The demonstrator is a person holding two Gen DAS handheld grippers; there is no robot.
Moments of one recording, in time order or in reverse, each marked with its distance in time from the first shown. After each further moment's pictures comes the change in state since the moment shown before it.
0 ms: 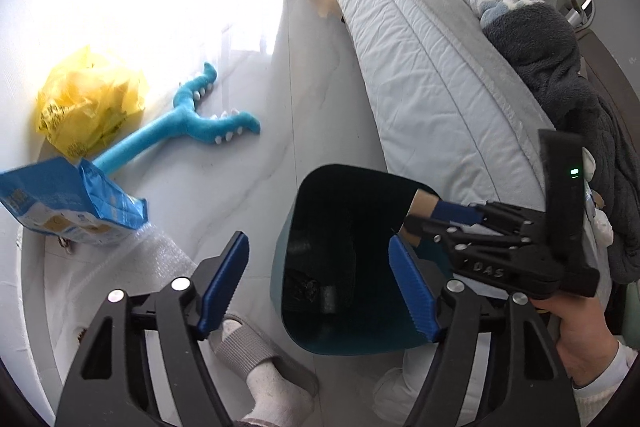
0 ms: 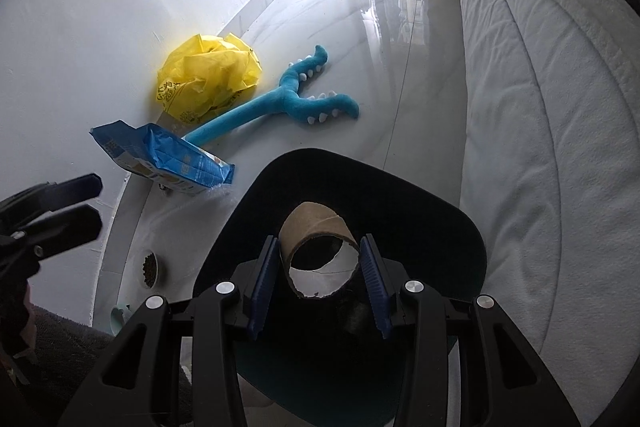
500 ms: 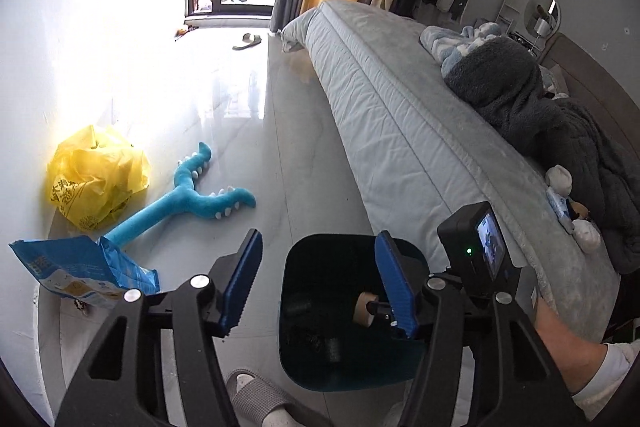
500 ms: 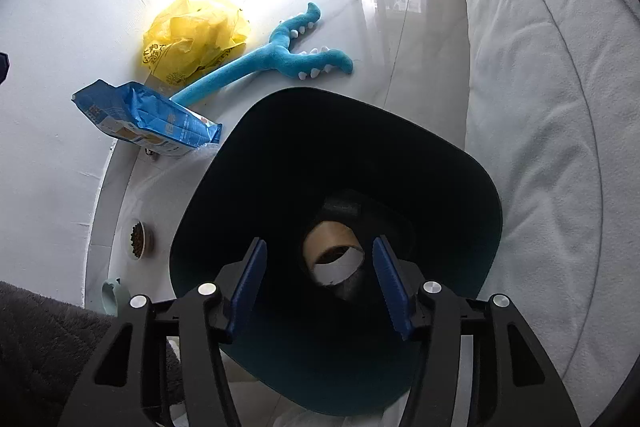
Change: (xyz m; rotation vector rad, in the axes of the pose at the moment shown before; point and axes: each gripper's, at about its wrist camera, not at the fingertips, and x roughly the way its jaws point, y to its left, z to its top) left arm -0.052 -0.030 0.016 0.114 -0.241 0.003; right arm 0.019 0.001 -0.018 -0.002 0.125 -0.029
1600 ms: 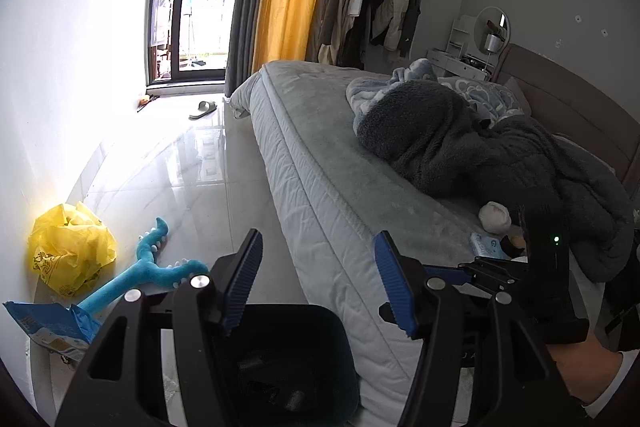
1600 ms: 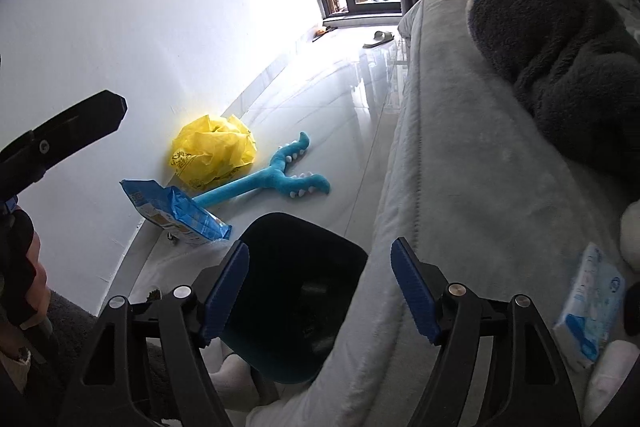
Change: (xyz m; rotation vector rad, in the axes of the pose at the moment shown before) left arm -0.032 -0.121 0.033 0.123 -0.188 -0.089; right arm -0.184 -0.062 -0.038 -0.012 -0.436 0.007
